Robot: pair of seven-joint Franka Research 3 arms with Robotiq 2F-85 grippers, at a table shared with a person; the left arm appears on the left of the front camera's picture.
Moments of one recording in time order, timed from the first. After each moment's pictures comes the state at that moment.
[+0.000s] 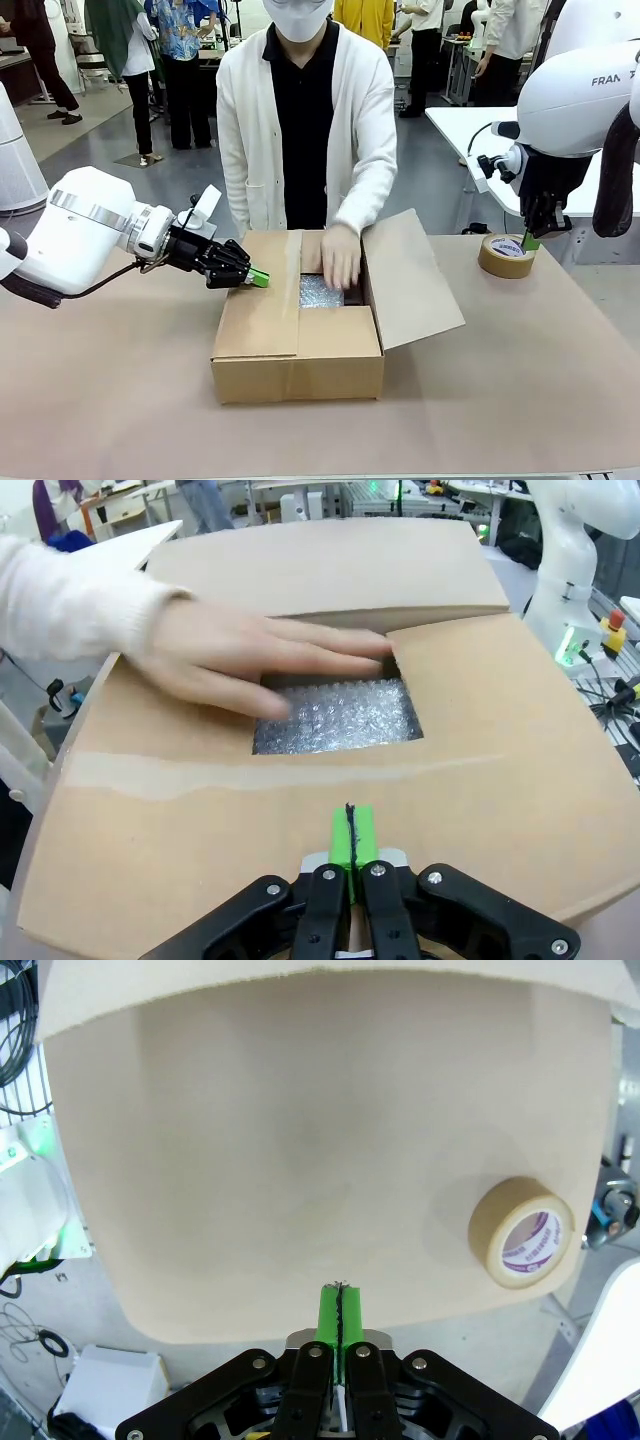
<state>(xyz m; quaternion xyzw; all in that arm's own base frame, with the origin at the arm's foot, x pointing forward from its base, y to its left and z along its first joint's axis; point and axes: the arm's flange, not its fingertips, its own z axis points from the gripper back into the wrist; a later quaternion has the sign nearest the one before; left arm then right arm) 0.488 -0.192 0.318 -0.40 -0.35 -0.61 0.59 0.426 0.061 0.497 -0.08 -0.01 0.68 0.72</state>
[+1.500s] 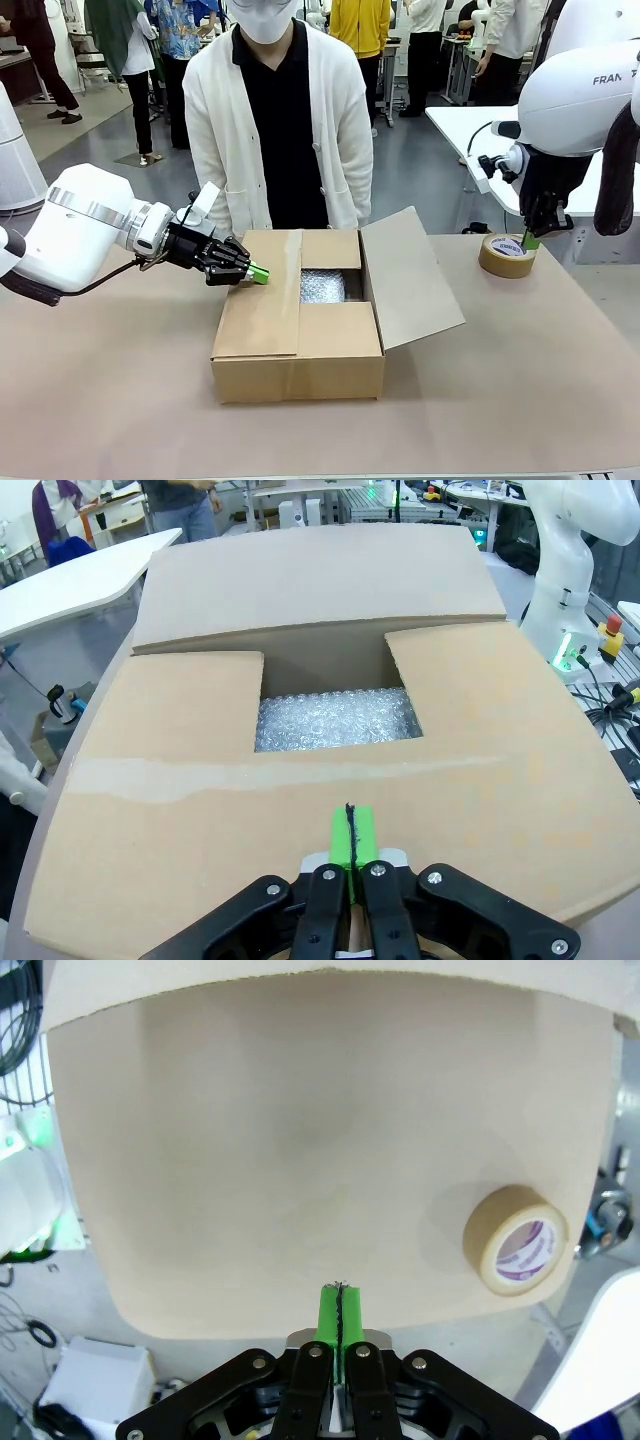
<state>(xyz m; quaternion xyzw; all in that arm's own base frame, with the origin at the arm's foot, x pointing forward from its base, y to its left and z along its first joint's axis) 0.489 -0.193 0.323 -0.40 -0.36 -0.61 0.58 0.427 0.061 0.497 -0.08 -0.02 0.70 0.71</state>
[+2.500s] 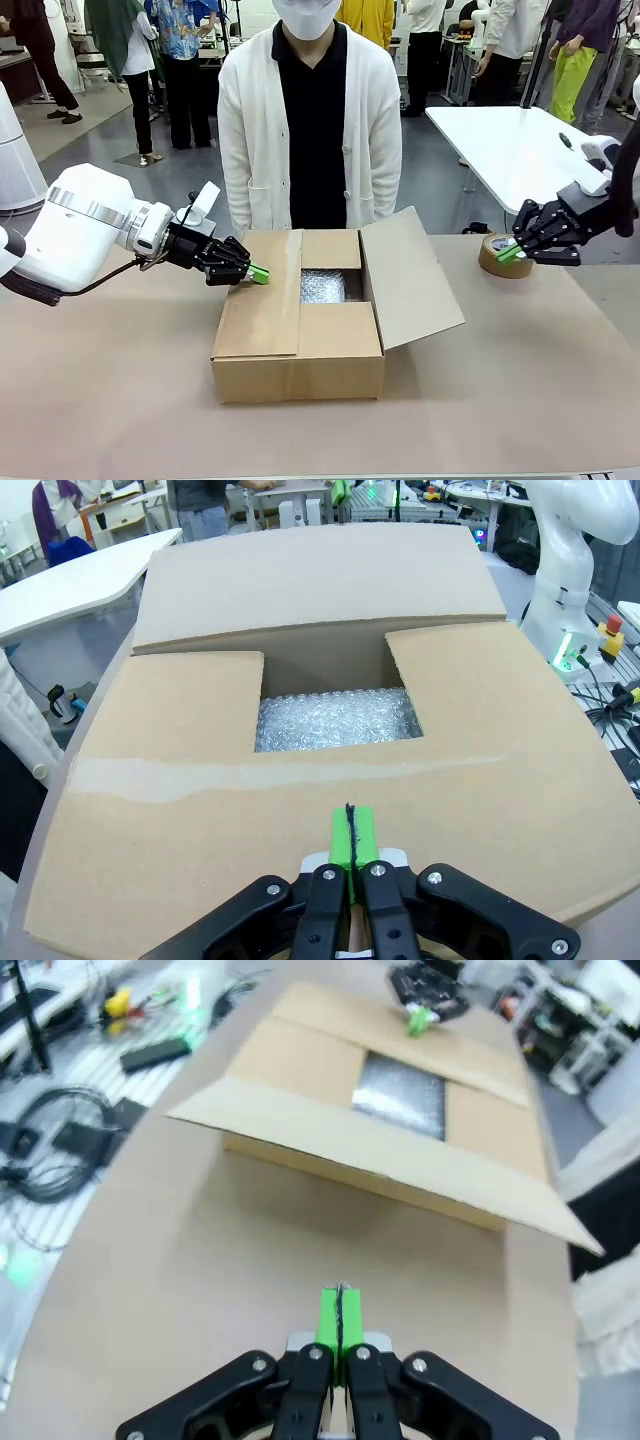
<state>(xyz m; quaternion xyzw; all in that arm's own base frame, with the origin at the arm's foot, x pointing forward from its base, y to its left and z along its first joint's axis) 0.489 -0.193 0.323 -0.40 -0.36 -0.61 0.58 0.442 -0.039 0.403 0.27 -0.36 0.72 0.53</state>
